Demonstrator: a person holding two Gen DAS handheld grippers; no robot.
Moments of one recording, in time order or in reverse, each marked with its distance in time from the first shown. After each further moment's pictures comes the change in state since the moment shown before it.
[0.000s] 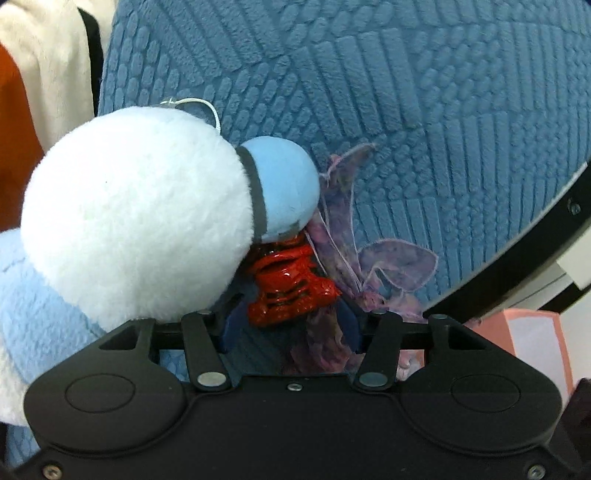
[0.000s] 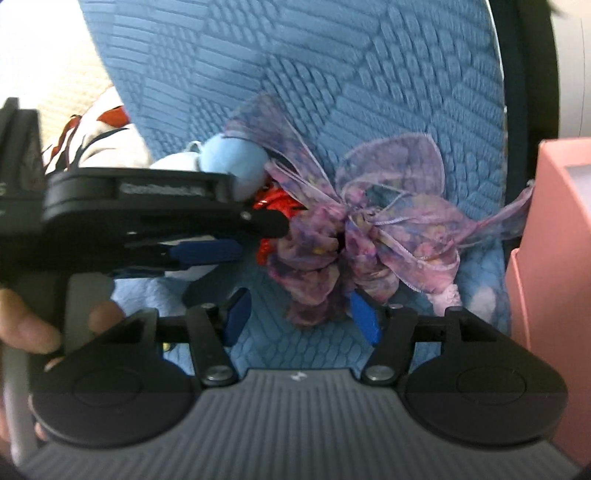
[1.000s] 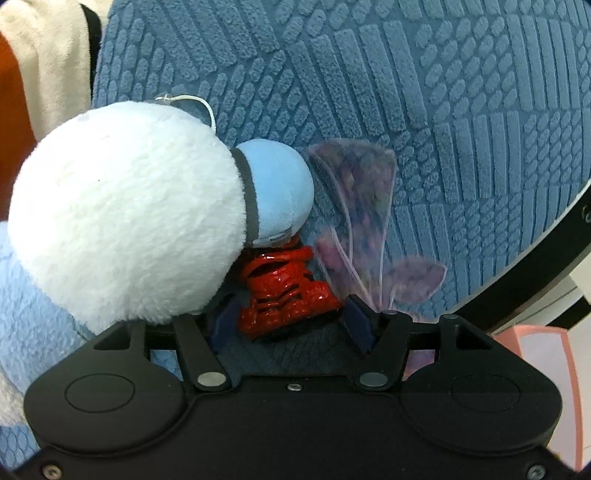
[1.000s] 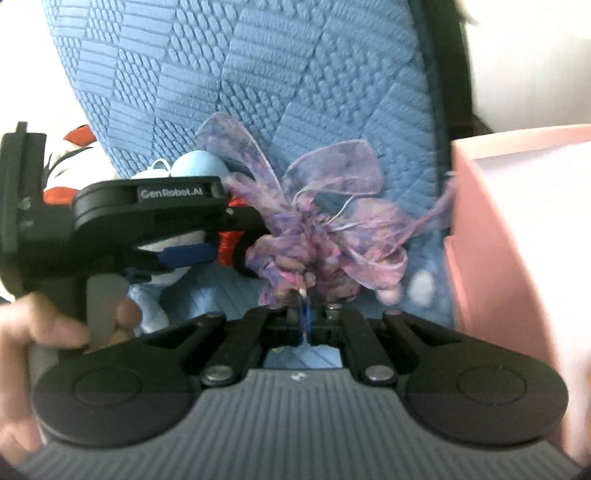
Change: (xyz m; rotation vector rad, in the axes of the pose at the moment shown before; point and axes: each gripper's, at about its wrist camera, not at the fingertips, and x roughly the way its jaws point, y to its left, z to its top) left arm 0.016 -0.007 -0.007 -0.032 -0.060 0.024; right arm -0.040 -0.004 -0.011 0.046 -0.039 -0.145
